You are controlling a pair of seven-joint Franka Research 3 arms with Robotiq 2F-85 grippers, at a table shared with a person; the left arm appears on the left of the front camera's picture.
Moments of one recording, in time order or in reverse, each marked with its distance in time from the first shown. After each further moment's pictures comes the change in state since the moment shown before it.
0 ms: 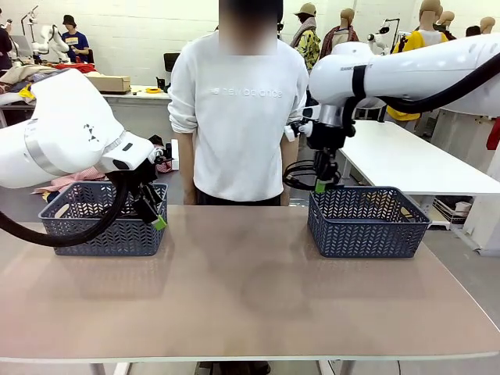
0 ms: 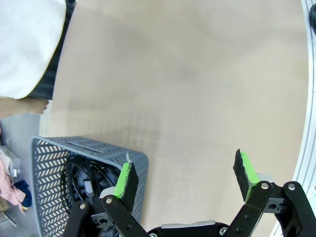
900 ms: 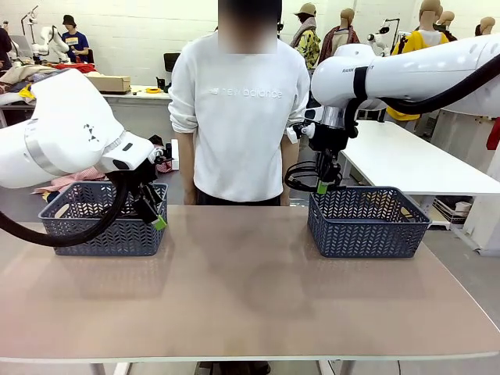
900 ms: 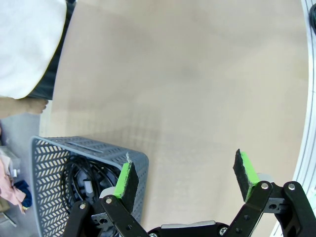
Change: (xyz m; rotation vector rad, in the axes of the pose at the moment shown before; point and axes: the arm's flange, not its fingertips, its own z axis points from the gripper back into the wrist) left arm 0.000 0.000 0.000 0.000 0.000 0.000; right arm -0.001 0.001 -0.005 0.004 0.003 0.010
